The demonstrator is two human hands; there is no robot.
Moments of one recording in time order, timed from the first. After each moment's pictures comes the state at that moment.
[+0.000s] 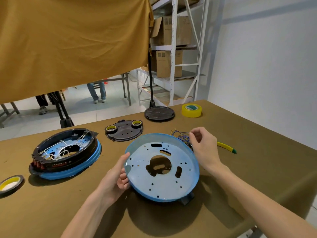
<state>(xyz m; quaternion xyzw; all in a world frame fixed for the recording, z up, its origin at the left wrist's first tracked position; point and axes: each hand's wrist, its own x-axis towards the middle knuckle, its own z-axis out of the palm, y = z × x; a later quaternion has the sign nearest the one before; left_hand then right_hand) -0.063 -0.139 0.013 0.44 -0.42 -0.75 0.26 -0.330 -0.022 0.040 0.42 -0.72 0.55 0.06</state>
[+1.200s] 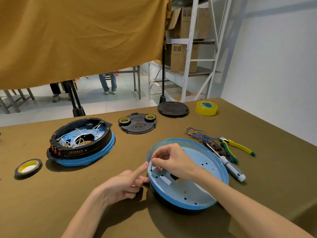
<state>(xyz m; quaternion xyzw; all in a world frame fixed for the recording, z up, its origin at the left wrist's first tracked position) -0.032 -0.162 -0.009 0.40 -0.56 -0.72 0.02 -0.223 -0.070 0.033 0.60 -0.60 0.44 -0.30</state>
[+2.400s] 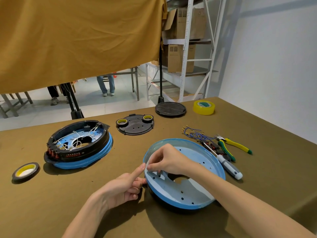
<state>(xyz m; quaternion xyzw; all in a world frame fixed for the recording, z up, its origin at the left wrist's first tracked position) -0.036 -0.150 -0.009 0.43 -0.52 -0.74 0.05 -0.230 -0.079 0.039 0.62 -0.63 0.33 -0.32</state>
